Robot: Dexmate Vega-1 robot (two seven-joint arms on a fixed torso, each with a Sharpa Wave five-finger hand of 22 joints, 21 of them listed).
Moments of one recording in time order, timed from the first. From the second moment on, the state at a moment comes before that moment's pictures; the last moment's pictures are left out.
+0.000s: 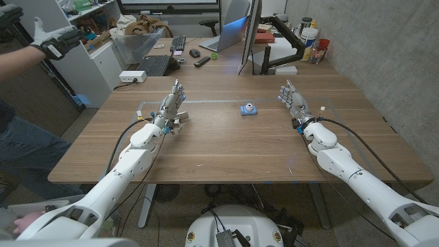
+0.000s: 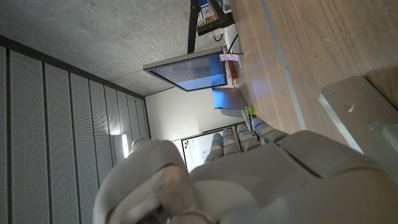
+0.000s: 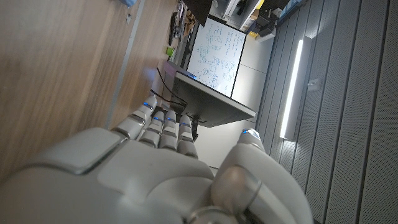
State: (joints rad) left arm 0.84 0.47 0.29 -1.28 -0.60 -0.25 -0.11; left_hand 0.45 0.12 -0.30 0.12 0.42 -0.06 0.00 0.20 0.18 -0.05 -0.06 0.20 0.18 -0.07 -0.04 0.18 0.18 -0.05 -0.04 0.19 0.18; right arm -0.83 -0.55 -0.44 -1.34 0.68 0.30 -0.05; right_hand 0.25 0.06 0.10 -0.08 0.20 0.17 0.08 0.19 0.18 0.14 0.10 0.21 0.18 0.08 0.03 0.18 0.18 0.22 -0.04 0.19 0.18
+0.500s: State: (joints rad) left arm 0.82 0.47 0.28 -1.28 -0.59 -0.23 -0.12; left_hand 0.46 0.13 -0.30 0.12 0.42 -0.06 0.00 0.20 0.18 -0.05 -0.06 0.20 0.18 -0.07 -0.04 0.18 0.18 -0.06 -0.03 0.19 0.18; right arm -0.82 -0.55 -0.45 -1.33 0.67 0.32 -0.06; right_hand 0.25 0.06 0.10 -0.08 0.20 0.17 0.07 0.19 0.18 0.15 0.09 0.21 0.18 0.09 0.03 0.18 0.18 0.22 -0.04 0.19 0.18
